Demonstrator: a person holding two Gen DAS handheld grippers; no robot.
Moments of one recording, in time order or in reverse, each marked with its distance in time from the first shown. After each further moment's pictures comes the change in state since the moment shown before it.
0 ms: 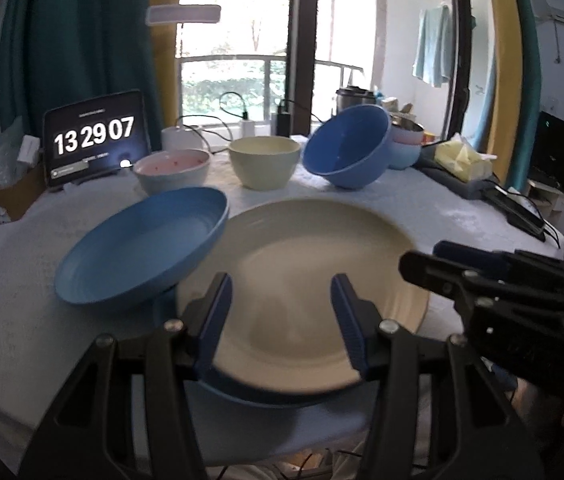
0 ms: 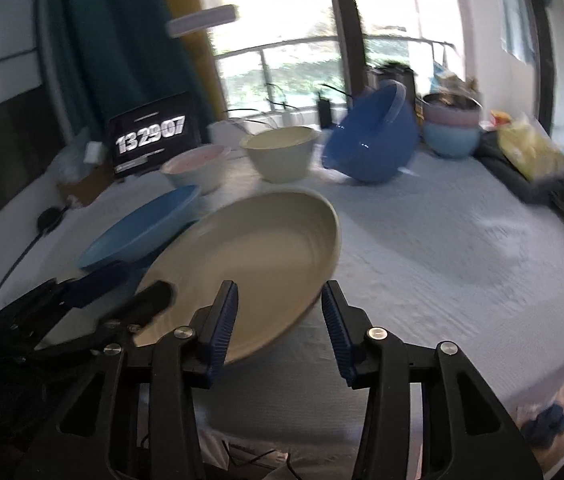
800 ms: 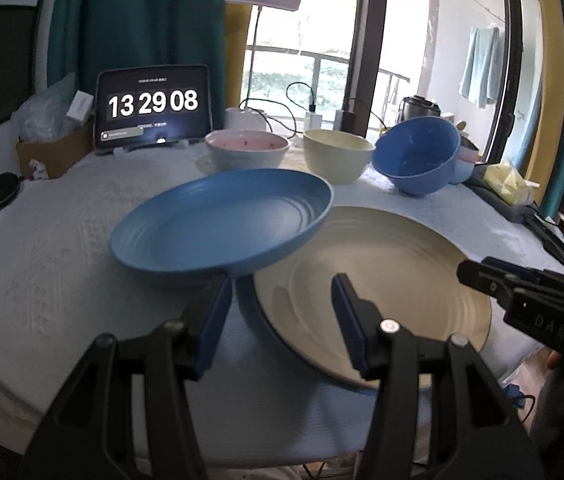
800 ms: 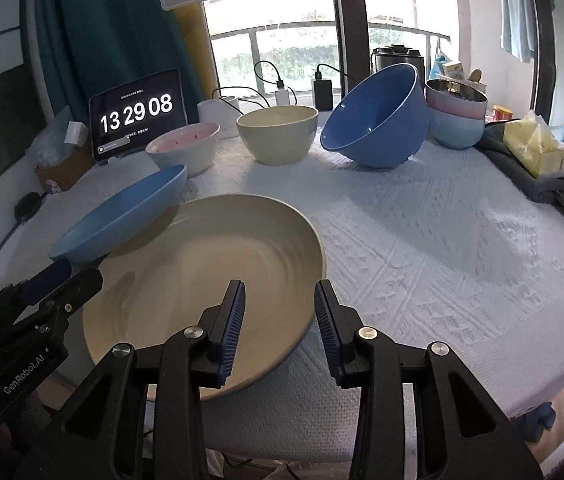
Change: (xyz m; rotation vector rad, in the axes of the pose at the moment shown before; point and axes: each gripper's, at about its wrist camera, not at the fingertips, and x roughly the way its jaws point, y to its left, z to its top) left arm 0.000 0.066 -0.015 -0.136 0.007 0.095; right arm 0.033 0.012 0.002 0.003 0.067 -0.065
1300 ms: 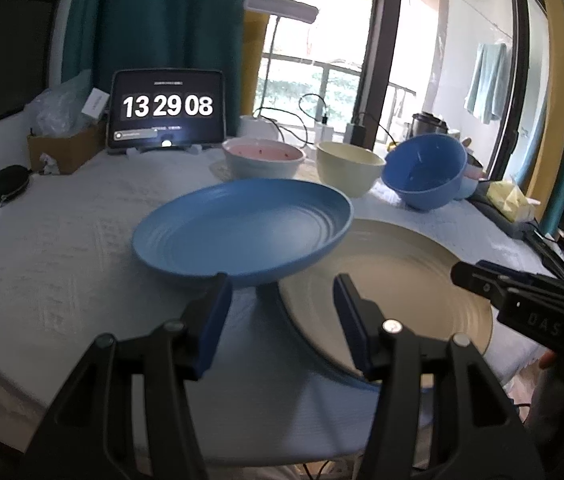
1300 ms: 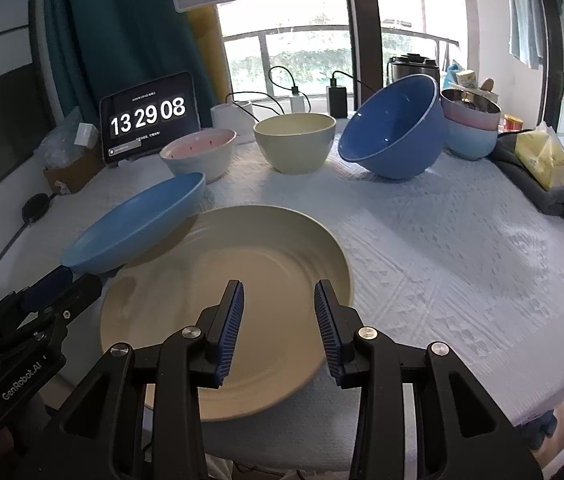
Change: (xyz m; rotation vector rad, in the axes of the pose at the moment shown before) left arm -0.010 0.018 0.001 -0.046 -0.034 0.012; right arm 0.002 0.015 0.009 -0.022 -0.009 0.022
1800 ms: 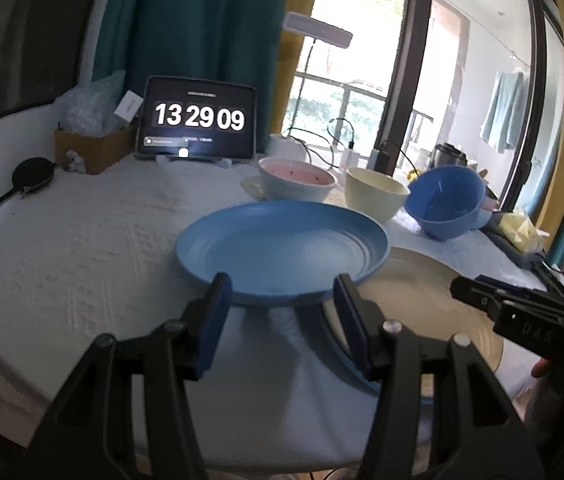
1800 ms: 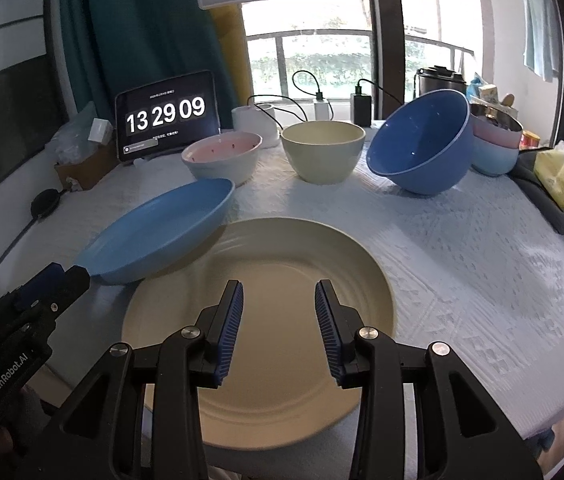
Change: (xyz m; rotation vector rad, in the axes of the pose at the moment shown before) left arm -0.012 0.031 0.005 -0.079 -0.069 0.035; right arm 0.008 0.025 0.011 -0.045 -0.007 0.028
